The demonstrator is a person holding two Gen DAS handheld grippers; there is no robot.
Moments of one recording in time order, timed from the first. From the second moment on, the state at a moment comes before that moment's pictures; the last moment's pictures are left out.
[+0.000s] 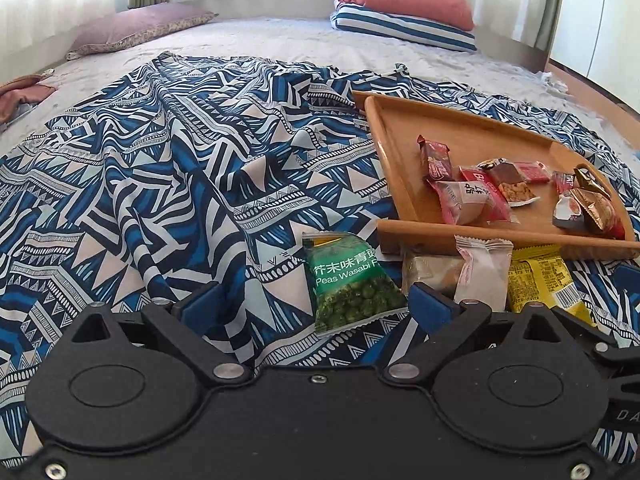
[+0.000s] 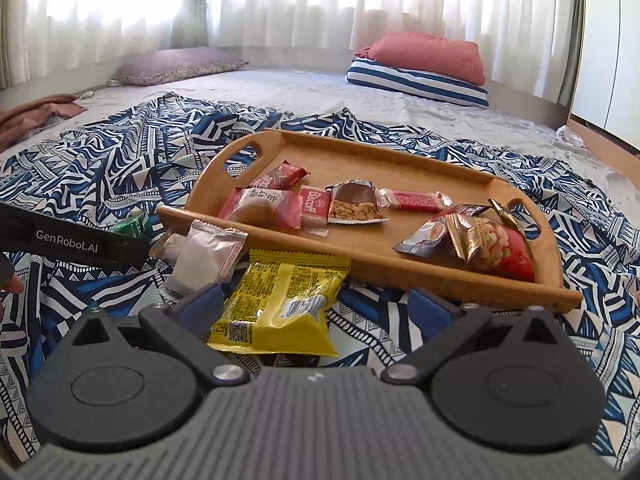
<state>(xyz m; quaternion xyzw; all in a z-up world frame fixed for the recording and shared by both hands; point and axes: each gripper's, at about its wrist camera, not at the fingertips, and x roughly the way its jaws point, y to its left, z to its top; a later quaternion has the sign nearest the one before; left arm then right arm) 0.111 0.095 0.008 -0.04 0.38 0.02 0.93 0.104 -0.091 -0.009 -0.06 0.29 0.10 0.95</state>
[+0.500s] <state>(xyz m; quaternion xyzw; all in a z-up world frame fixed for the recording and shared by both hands) 0.115 0.091 -0.001 -0.02 0.38 0.03 0.93 0.114 -0.073 -0.027 -0.06 0.30 0.09 0.95</state>
